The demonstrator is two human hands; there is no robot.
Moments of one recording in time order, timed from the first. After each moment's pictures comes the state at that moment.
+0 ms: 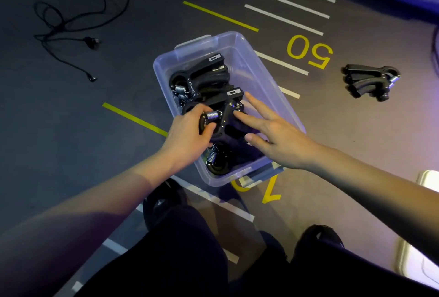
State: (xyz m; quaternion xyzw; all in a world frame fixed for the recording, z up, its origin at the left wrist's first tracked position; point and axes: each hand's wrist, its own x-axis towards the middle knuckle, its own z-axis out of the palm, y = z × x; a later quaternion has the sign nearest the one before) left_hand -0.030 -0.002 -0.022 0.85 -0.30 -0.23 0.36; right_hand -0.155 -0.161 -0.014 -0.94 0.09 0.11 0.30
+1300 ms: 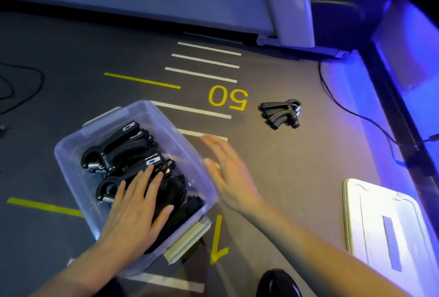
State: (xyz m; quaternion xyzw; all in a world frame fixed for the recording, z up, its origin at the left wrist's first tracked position) left_hand -0.062 -0.043 -0.037 0.84 -0.54 -0.10 0.01; right_hand -0.195 -0.214 -0.026 -0.88 0.25 -0.18 0.37
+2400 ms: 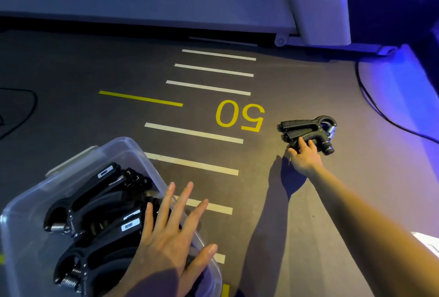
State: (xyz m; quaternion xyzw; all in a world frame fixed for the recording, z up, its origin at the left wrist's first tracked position) left_hand -0.056 -0.158 -0.080 0.81 -0.59 -0.05 0.01; right_hand -0.201 -0.477 -0.157 -0.70 0.62 0.01 0.35
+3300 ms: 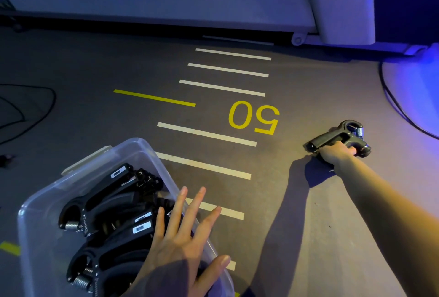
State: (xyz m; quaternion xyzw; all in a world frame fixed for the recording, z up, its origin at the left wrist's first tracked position) left_hand -0.056 -0.161 -0.080 0.80 -0.60 -0.07 0.01; right_hand -0.199 -0.517 -0.146 -0.57 0.73 0.00 0.37
